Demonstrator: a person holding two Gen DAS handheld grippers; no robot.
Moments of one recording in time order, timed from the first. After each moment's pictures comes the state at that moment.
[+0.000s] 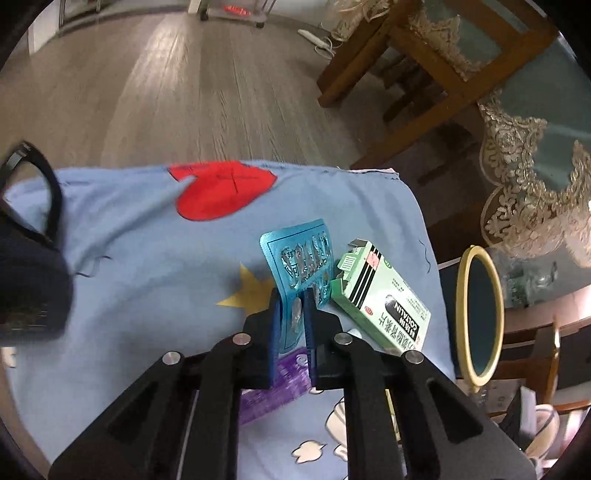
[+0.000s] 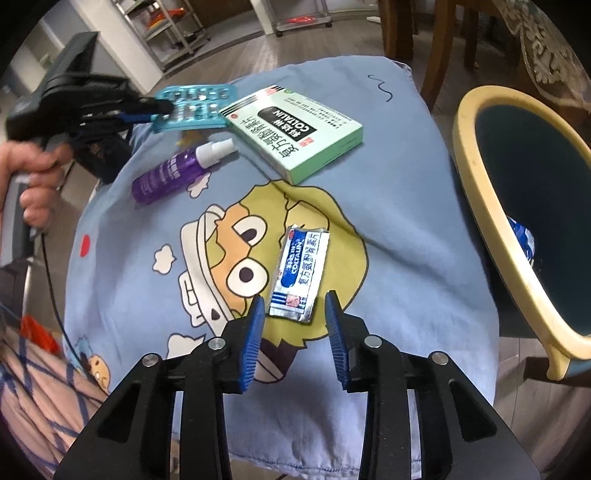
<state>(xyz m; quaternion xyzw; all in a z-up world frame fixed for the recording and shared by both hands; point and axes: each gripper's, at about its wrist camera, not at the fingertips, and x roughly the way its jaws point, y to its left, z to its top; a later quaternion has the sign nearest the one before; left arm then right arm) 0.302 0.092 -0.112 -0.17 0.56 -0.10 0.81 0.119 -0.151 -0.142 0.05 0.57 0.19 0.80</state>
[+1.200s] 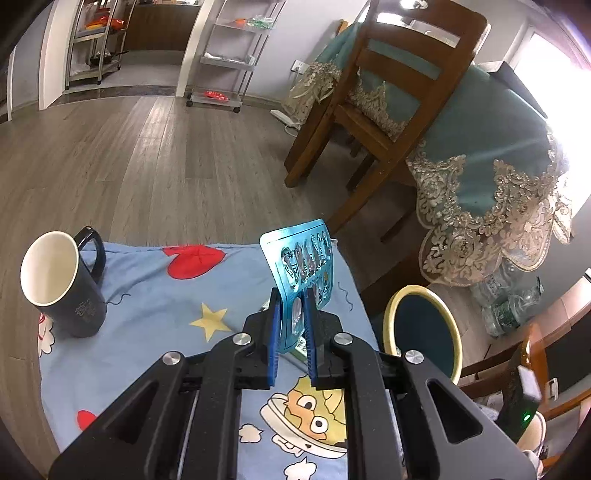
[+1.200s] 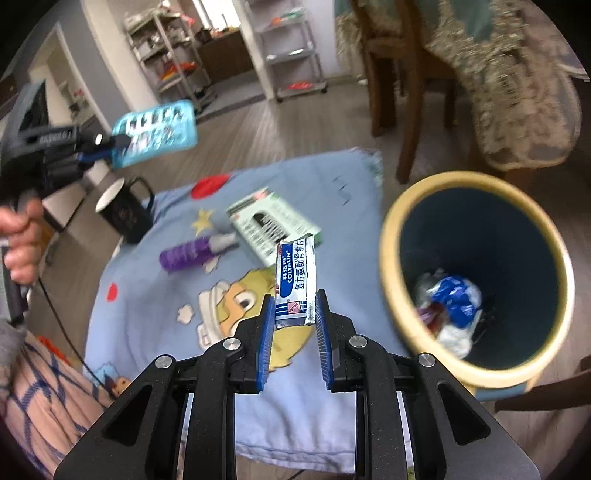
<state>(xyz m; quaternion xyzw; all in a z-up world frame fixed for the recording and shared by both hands) 0.231 0.053 0.010 -0.17 0.41 -0.10 0.89 0.110 -0.213 -0.057 0.06 0.45 0.18 0.87</state>
